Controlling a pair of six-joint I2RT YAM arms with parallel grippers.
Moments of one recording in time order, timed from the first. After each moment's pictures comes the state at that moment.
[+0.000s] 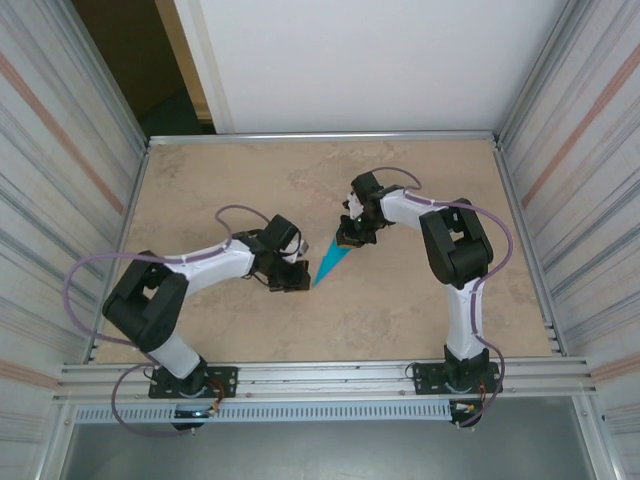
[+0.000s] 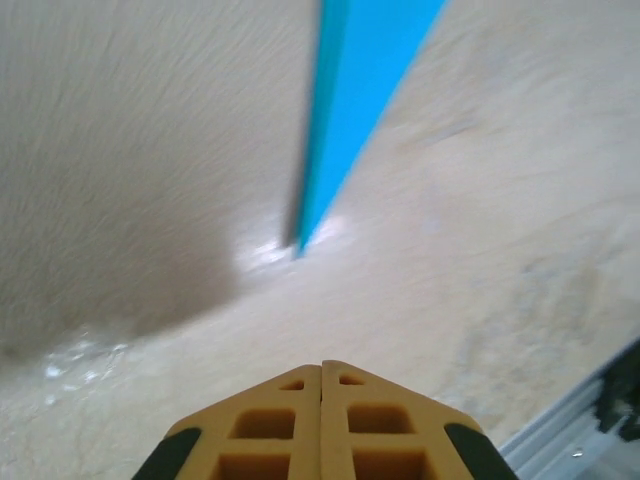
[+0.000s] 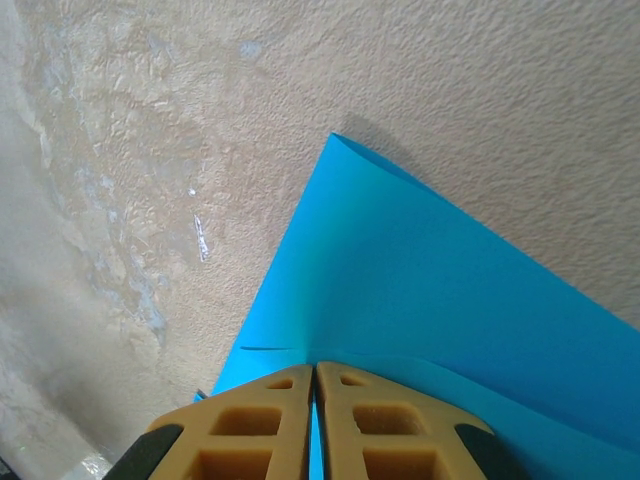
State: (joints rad) left arm -0.66 1.60 0.92 -0.50 0.42 -0.58; right arm 0.46 2.10 1.40 -0.60 -0.46 0.43
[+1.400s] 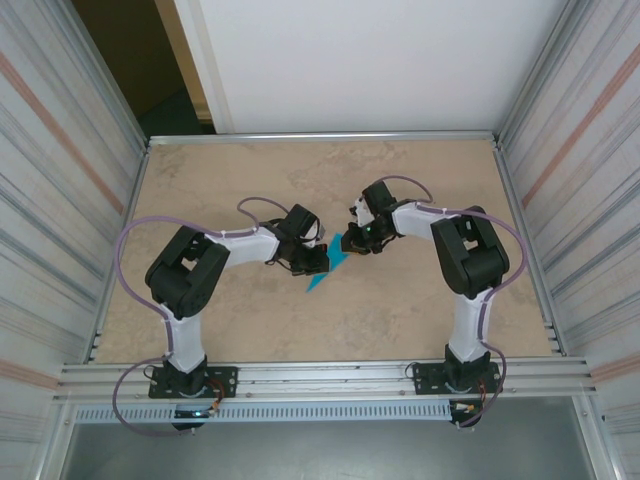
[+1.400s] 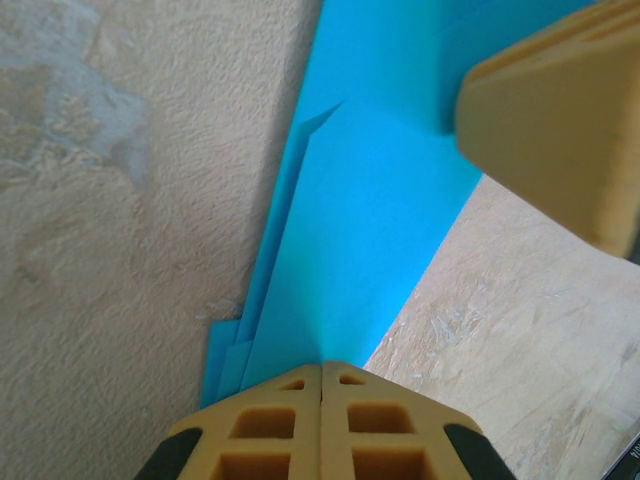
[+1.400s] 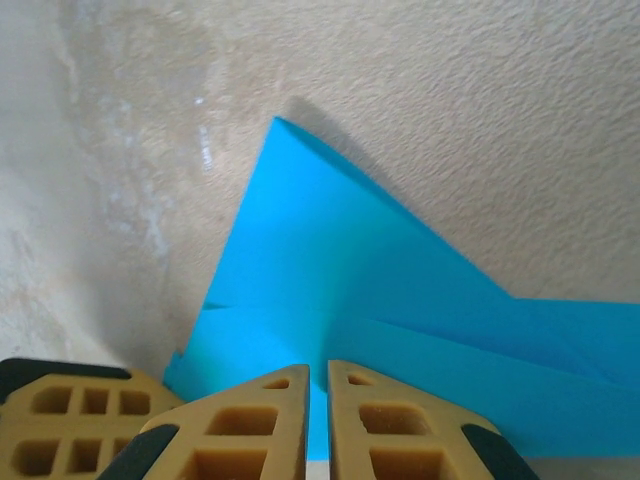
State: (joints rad) left arm -0.66 1.90 1.09 -0.30 0.41 -0.65; right arm 0.43 1.98 1.20 -0.42 -0.53 0.43
